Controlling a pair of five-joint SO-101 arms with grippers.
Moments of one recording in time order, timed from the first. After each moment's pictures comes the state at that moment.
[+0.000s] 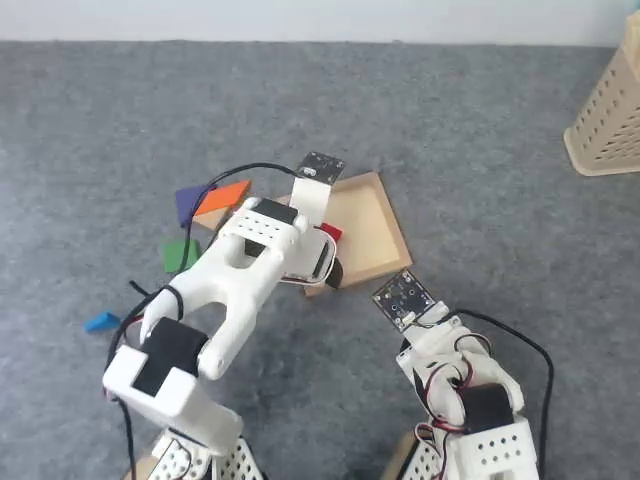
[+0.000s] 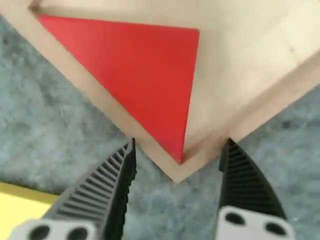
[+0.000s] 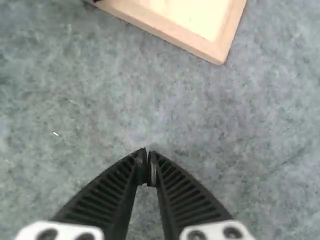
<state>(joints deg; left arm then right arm) 16.3 8.6 30.2 58.9 5.9 -17.8 -103.1 95.4 72.7 27.1</state>
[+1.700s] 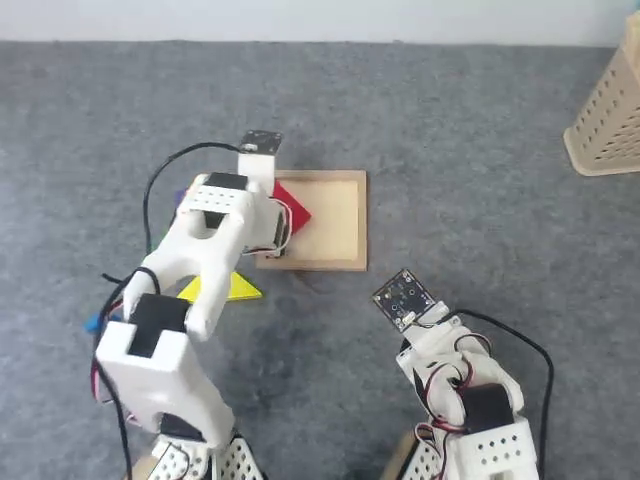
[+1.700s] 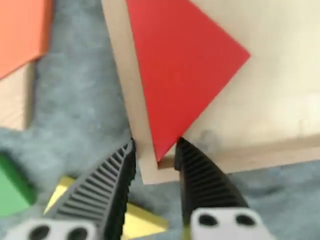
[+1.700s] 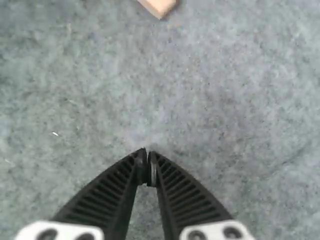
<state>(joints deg) 2.5 16.2 20.6 63.1 6.3 -17.8 -103.1 95.4 72.7 27.1</state>
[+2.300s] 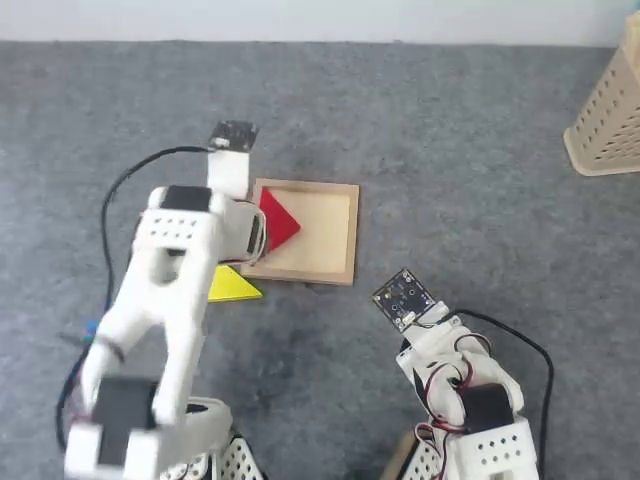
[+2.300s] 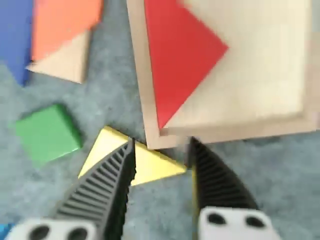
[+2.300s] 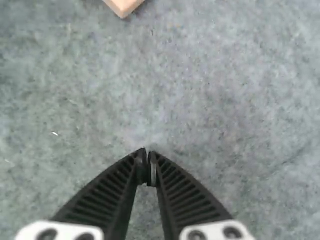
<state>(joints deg) -0.5 -9.8 31.1 69.8 0.9 -17.8 -103.1 95.4 72.7 27.1</state>
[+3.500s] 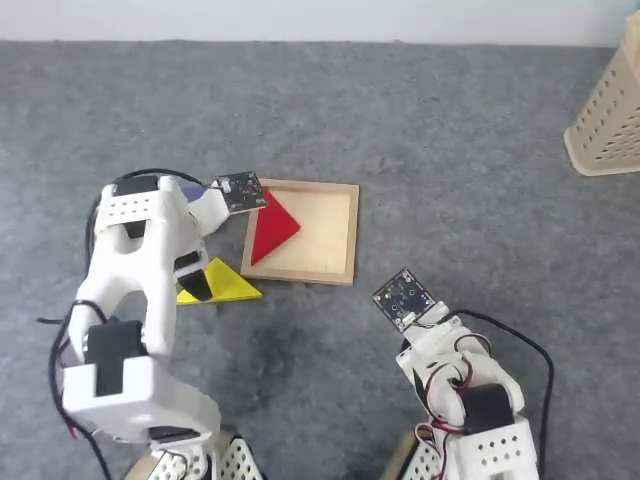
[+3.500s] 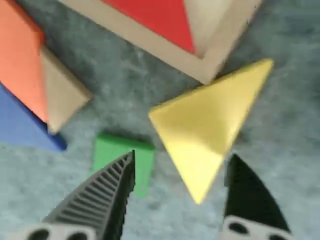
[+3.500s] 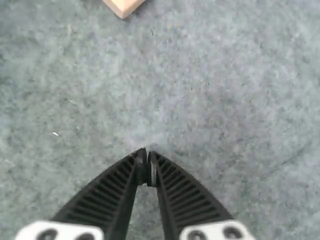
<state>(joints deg) -15.4 5.9 24.9 70.8 -70.5 -17.8 -103.1 95.4 72.7 27.1</state>
